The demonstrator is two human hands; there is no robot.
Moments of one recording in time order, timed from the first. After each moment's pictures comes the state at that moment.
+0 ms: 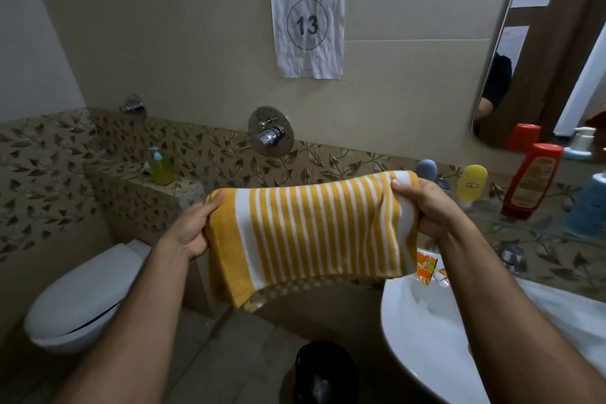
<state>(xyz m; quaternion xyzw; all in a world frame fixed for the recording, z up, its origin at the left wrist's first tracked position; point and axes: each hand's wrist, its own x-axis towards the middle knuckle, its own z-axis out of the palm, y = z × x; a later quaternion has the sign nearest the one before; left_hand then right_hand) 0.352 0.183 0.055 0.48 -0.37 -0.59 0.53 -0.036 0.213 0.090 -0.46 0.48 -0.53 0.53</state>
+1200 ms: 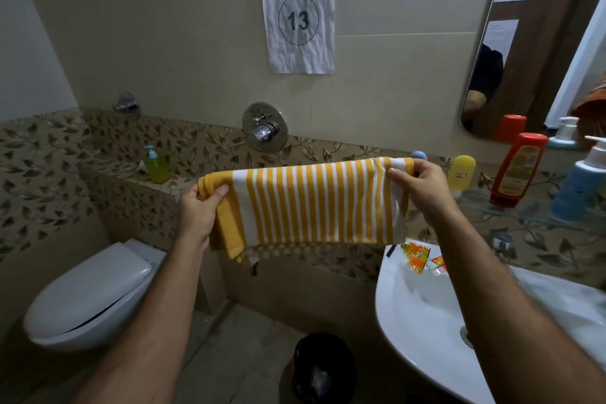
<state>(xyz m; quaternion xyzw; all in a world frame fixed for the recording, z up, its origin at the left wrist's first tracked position) 0.328 0.184 0.047 0.54 -0.44 -0.33 0.64 -0.038 0.226 0.089 -0.53 0.56 -0.57 0.29</state>
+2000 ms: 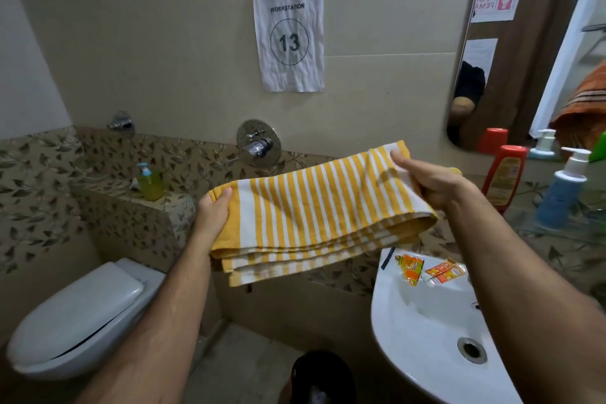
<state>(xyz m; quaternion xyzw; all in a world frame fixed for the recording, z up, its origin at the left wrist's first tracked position) 0.301 0.168 0.070 0.60 -0.47 -0.32 0.56 -0.065 0.215 0.139 -0.46 0.51 -0.47 0.56</state>
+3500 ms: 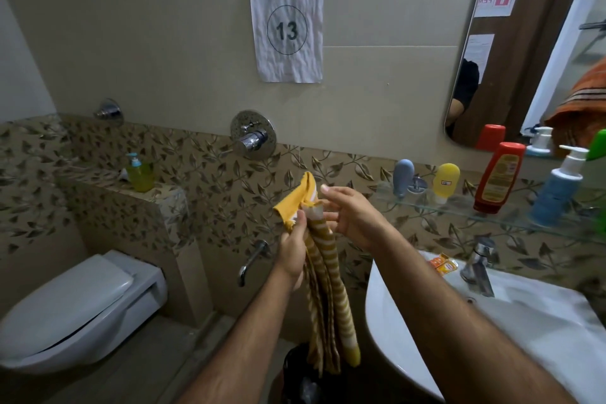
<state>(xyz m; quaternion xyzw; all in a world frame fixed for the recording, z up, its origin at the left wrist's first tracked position) 0.178 0.232 0.017 0.38 -0.46 -0.60 0.54 0.043 0.220 0.075 -0.49 0.39 -0.49 0.61</state>
